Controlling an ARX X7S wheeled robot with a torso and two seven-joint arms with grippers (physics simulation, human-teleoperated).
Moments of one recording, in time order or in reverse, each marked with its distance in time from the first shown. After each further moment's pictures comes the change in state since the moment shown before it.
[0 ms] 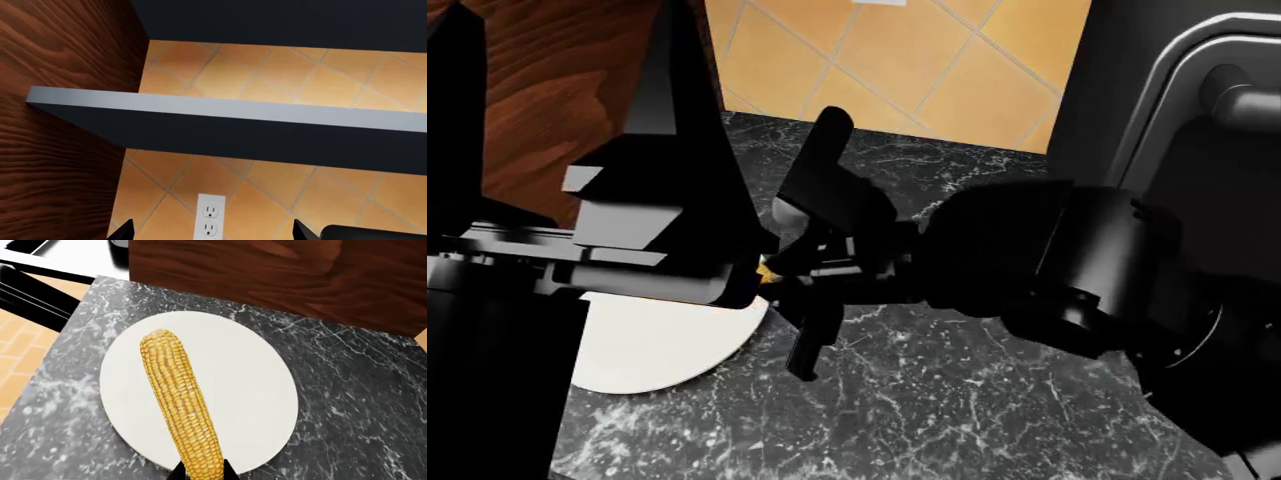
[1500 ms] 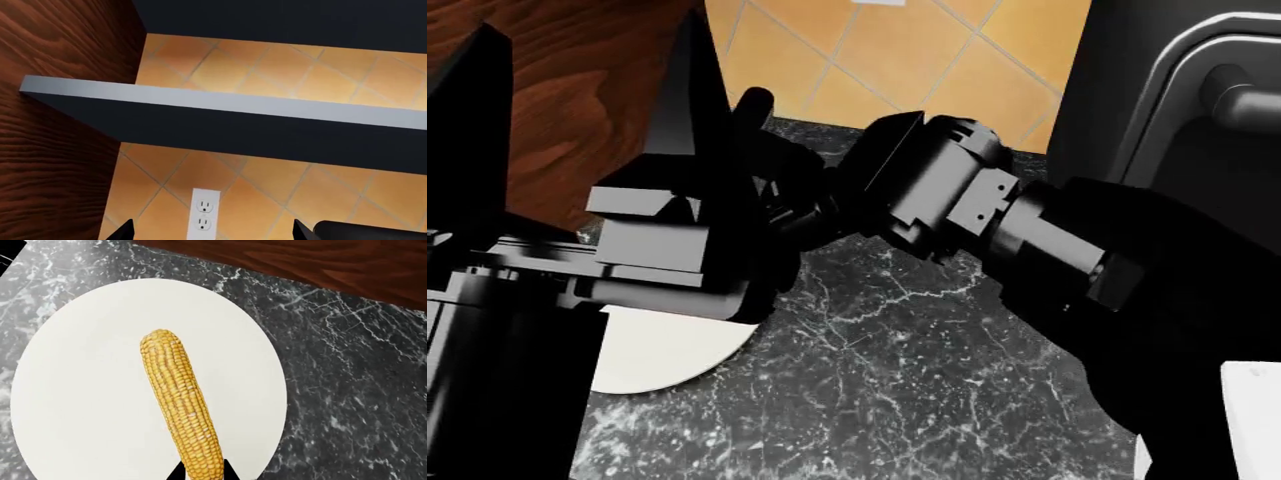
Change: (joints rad) left arm 0.065 0.023 -0.025 0.000 0.033 -0.005 0.000; right arm 0.239 -0.402 -0.415 0.782 -0.029 -0.253 -0.340
